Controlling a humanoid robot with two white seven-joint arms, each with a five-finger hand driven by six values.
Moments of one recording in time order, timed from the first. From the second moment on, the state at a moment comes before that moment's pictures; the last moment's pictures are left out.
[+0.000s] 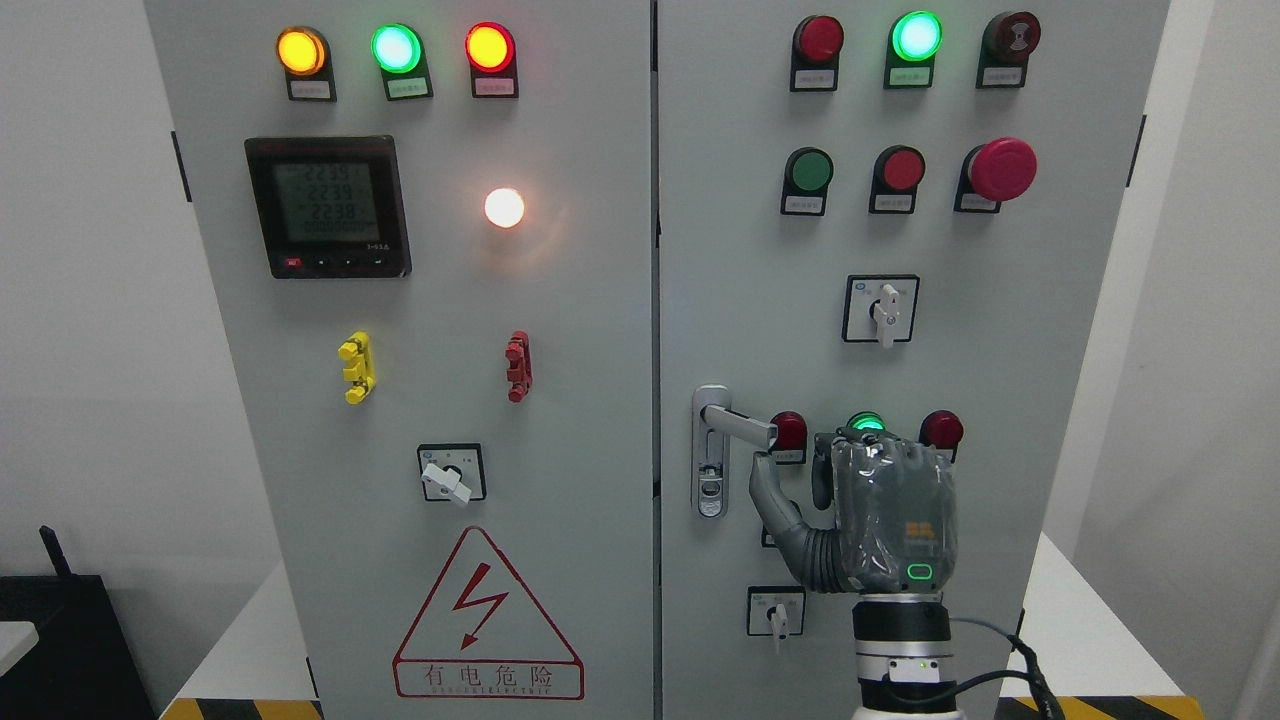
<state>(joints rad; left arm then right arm) -0.05 -0.04 0.00 0.00 0.12 -0.12 -0.14 -0.48 0.09 0.19 -1.66 1.29 0.14 -0.31</state>
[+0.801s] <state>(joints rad) -0.05 -0.04 0.00 0.00 0.12 -0.12 -0.14 -0.38 -0.09 0.21 -1.74 1.07 -0.07 -0.42</state>
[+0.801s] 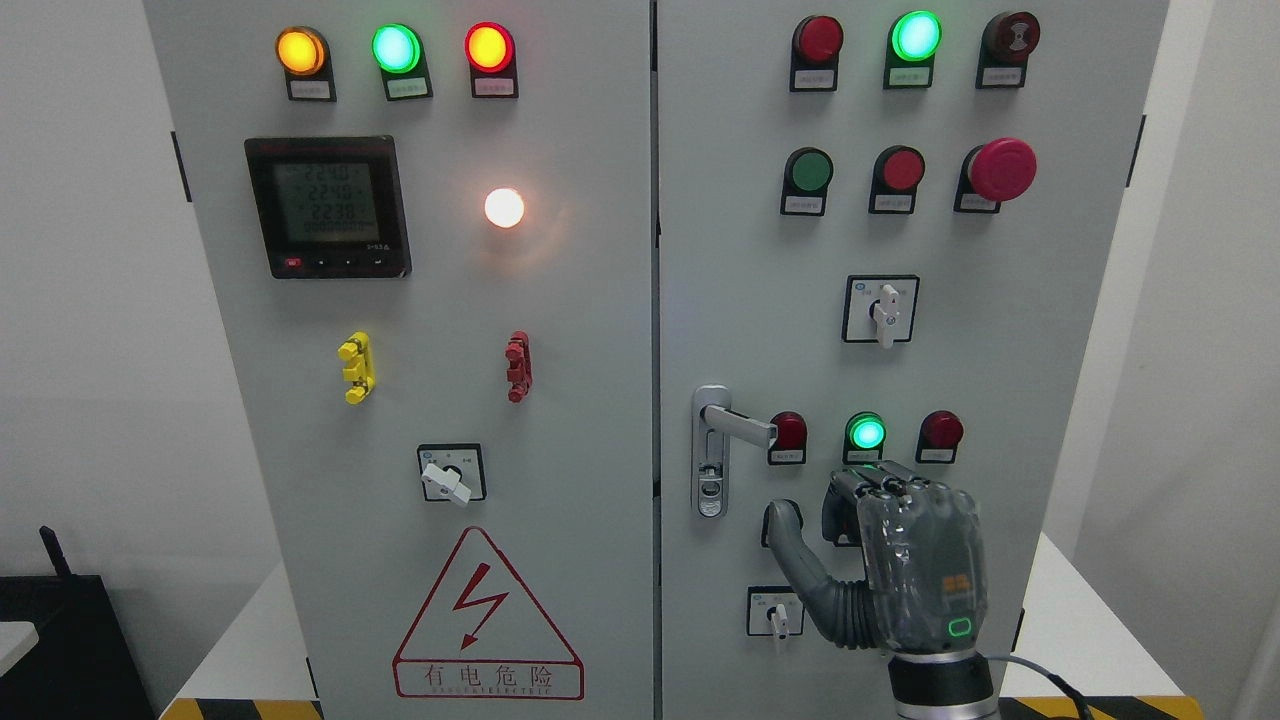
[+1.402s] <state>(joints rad) -0.05 -0.04 0.00 0.00 0.12 -0.12 -0.14 -0.40 -0.28 0.22 -1.77 0.86 -0.22 -0.36</state>
